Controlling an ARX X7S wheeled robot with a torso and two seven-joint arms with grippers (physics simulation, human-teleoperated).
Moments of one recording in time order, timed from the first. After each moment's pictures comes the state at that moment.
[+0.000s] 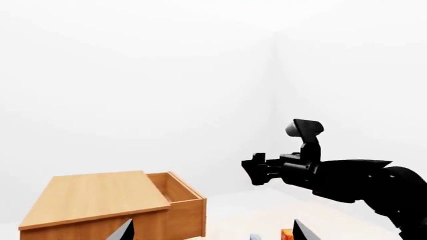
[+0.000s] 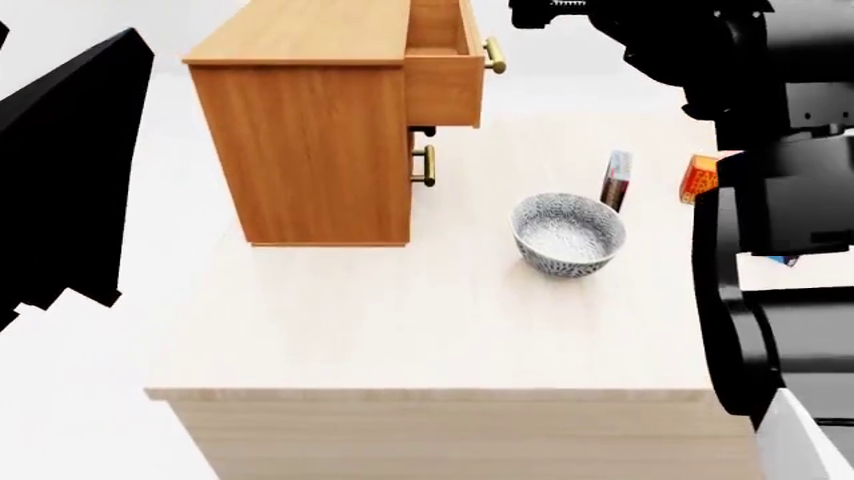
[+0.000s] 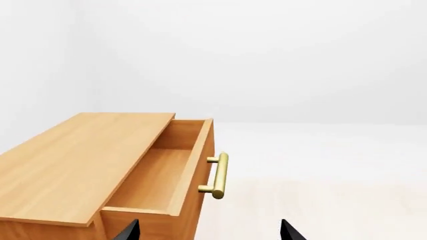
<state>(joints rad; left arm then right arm) -0.97 -0.98 -0.29 0.82 -2.20 -0.84 -0.89 1.64 0.14 -0.25 0.79 0.41 0.86 0.03</state>
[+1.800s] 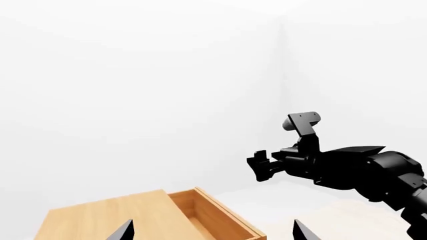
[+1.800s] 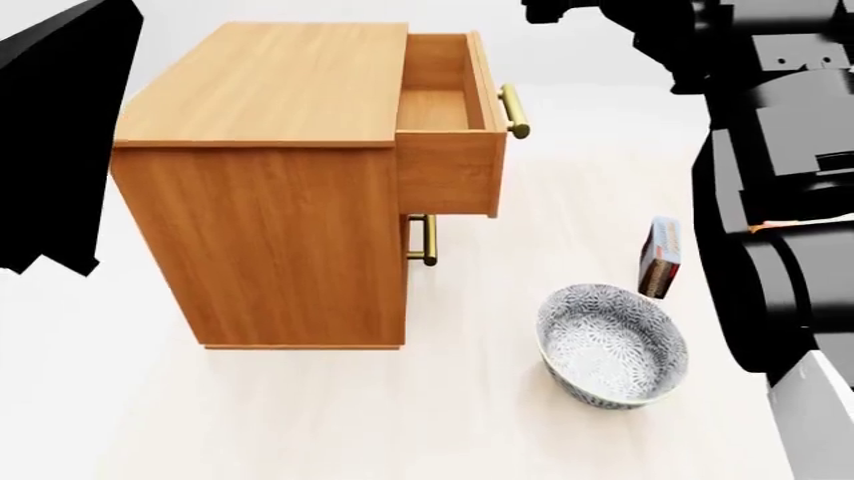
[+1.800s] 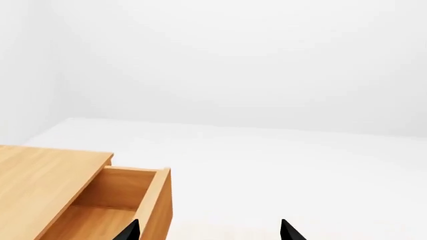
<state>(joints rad) -1.16 -1.06 -0.13 0.74 -2.21 -0.87 -0.85 1.83 0.07 -0.28 1.30 0.24 0.57 -0.10</state>
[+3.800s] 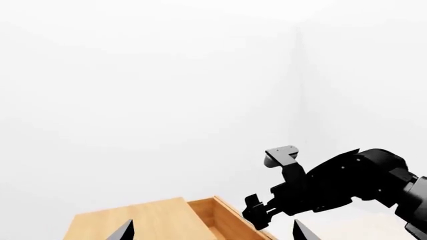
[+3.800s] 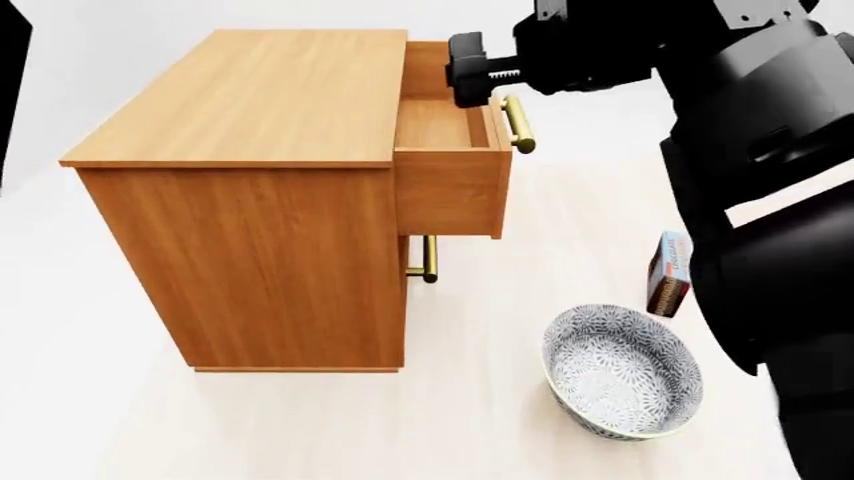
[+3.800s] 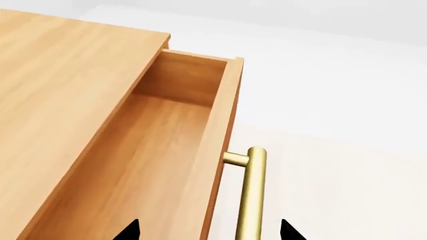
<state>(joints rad) -1.11 -1.18 -0.30 0.84 -2.41 -0.80 -0.99 1.91 0.00 -0.96 1.31 1.01 0.96 0.00</state>
